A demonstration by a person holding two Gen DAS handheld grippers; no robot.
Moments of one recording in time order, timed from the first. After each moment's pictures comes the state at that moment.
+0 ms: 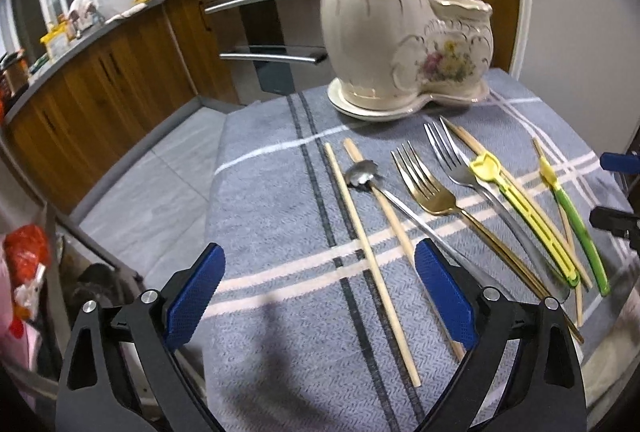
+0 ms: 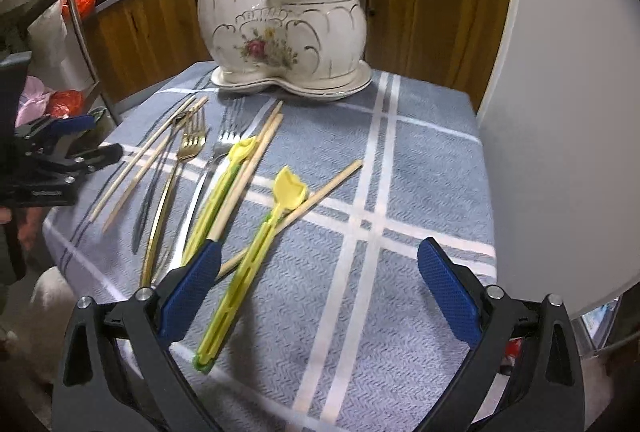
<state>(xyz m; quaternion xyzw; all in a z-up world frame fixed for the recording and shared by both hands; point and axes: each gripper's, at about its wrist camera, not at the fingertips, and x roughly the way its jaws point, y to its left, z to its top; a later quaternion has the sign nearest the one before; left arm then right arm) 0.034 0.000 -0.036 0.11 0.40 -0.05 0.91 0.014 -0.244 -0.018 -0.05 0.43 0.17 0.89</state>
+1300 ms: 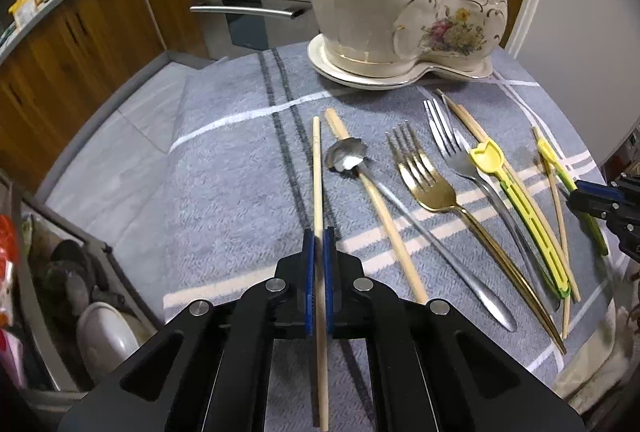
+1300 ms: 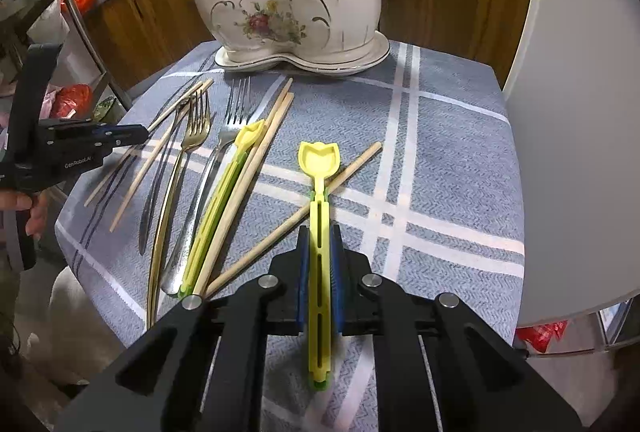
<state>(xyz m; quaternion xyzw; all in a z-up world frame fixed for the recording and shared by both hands) 0.069 0.006 -0.047 0.07 0.48 -0.09 0.87 0.027 -0.243 -0.023 -0.03 0.47 0.19 0.86</state>
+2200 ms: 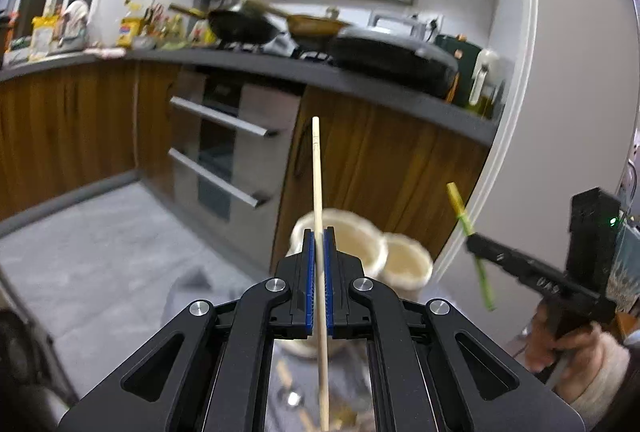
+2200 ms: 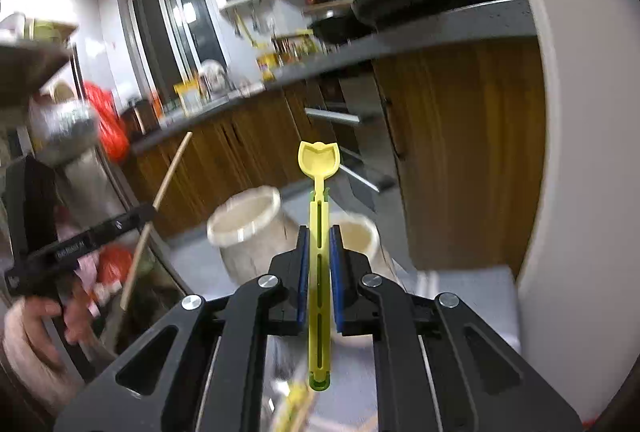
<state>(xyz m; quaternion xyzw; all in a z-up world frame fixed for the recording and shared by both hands) 0.112 0.013 0.103 -0.07 0.22 -0.17 0.96 0.128 -0.251 0.088 0.14 0.22 0.24 0.93</state>
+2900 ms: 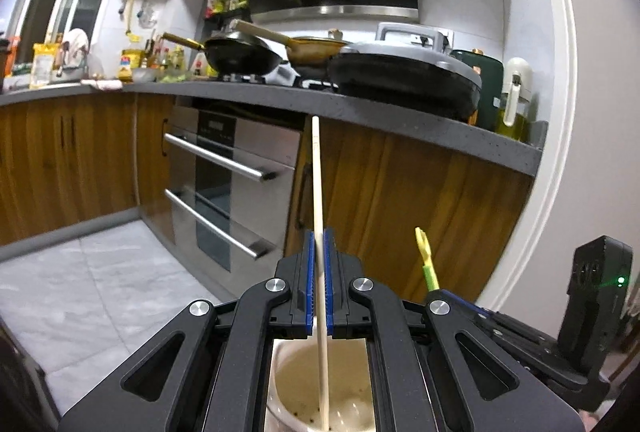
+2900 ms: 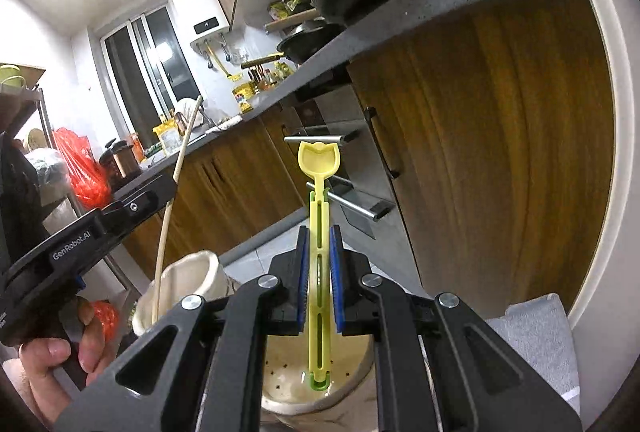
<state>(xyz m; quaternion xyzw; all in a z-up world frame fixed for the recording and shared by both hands) 0.192 -0.027 0.094 -0.06 0.16 -0.14 0.98 0.193 -0.235 0.053 0.18 0.20 0.20 0.94</state>
